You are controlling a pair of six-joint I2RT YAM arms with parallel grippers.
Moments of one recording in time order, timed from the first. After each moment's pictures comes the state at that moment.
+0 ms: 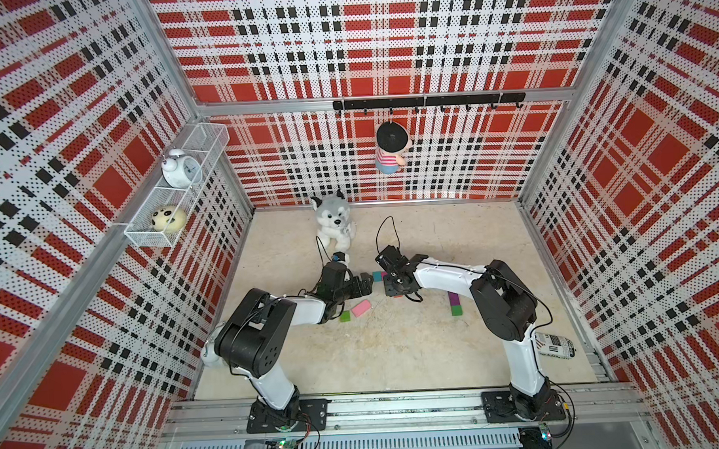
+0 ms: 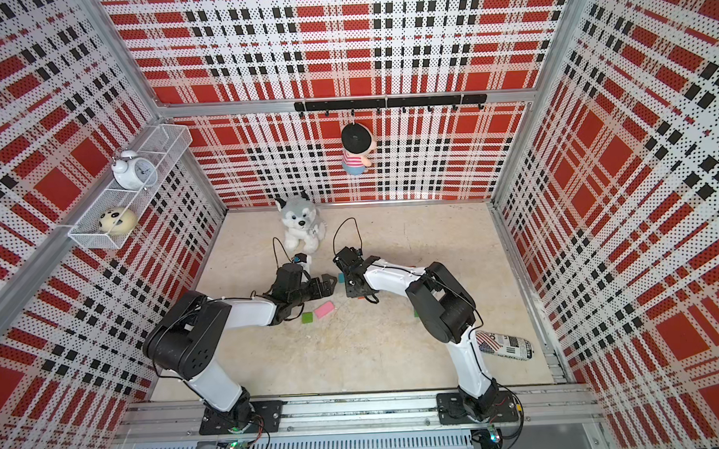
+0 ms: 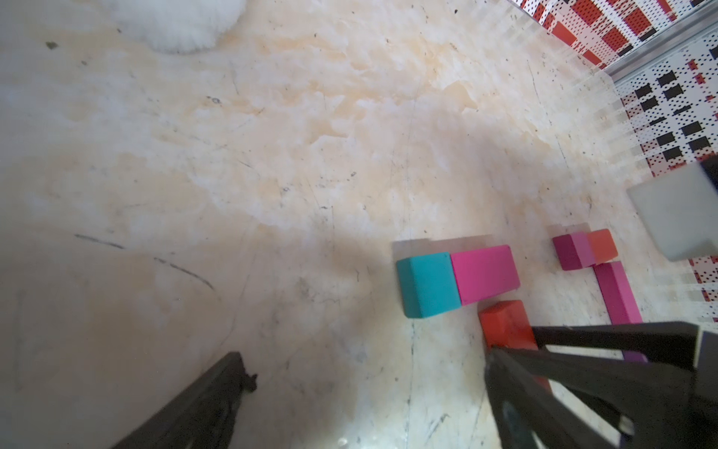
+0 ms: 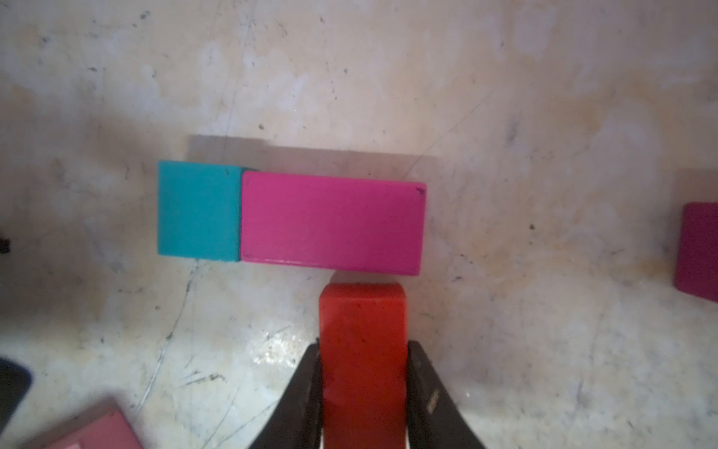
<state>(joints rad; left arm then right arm) -0.40 1.70 0.64 0.40 0.14 -0.53 0.77 2.08 1.46 -0.56 0.19 0.61</state>
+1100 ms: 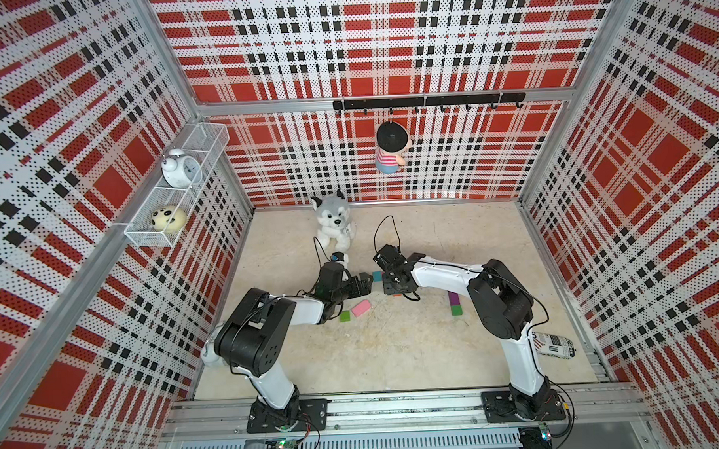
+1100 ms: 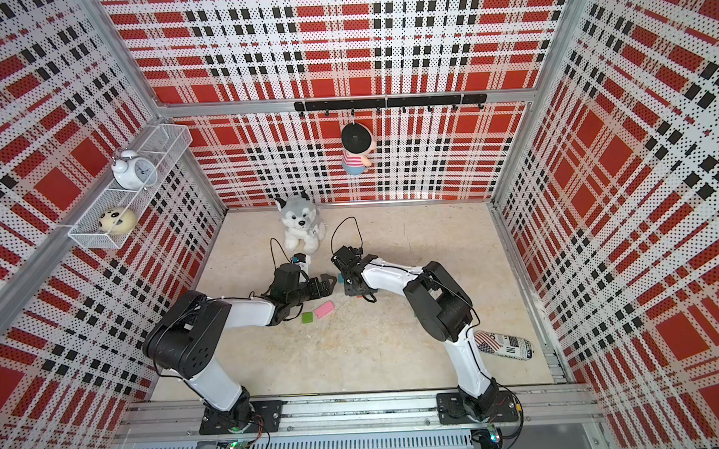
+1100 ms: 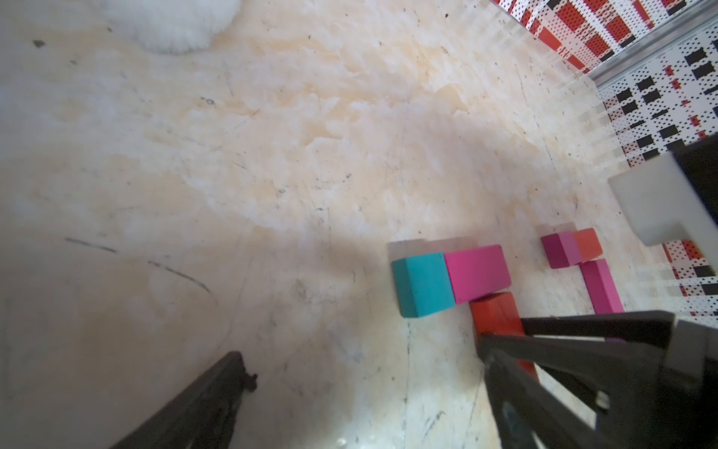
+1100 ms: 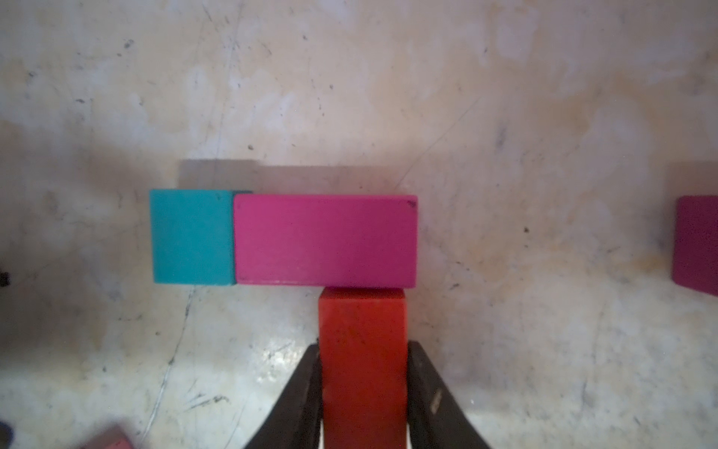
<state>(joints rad) -0.38 1.70 0.63 0.44 0.18 -0.53 0.77 2.10 1.49 -0.59 0.21 0.67</state>
